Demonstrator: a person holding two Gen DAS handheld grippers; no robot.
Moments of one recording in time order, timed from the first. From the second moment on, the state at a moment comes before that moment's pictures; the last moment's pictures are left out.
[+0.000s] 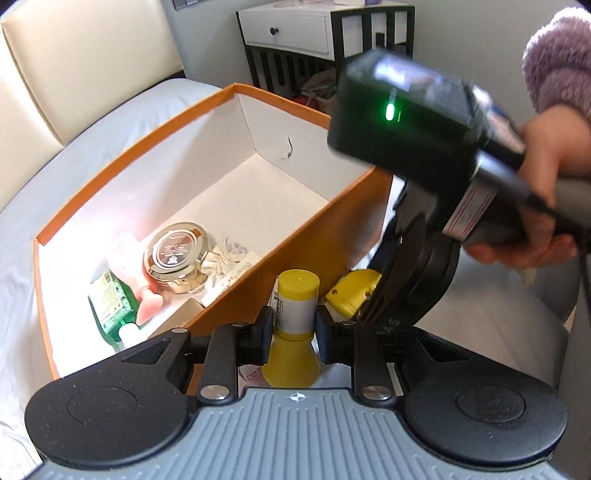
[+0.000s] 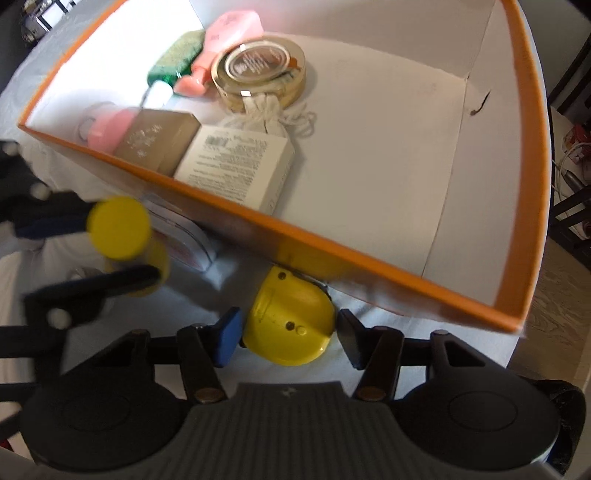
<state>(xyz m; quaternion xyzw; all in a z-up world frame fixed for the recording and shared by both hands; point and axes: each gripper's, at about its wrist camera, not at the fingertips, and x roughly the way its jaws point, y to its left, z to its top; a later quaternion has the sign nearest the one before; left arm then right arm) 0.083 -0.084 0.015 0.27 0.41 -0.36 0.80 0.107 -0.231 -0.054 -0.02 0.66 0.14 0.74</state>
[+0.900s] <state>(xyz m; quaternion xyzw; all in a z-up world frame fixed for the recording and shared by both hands) 0.077 -0.094 0.052 0.28 0.38 -0.38 0.80 0.067 -0.248 0.005 -0.02 0.58 0.18 0.79</state>
